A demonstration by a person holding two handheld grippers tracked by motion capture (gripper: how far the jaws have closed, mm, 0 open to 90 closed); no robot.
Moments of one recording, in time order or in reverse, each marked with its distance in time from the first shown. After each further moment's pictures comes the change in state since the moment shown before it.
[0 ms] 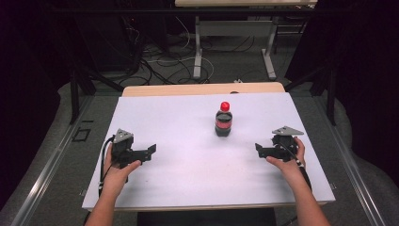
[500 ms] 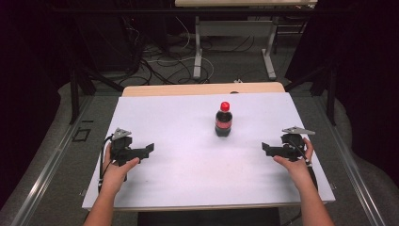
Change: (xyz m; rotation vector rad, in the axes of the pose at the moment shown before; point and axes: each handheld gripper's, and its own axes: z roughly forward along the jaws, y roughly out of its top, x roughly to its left) left arm 0.014 0.000 0.010 0.015 -0.014 -0.053; right arm -0.022 -0.006 -0.013 0.011 0.007 0.132
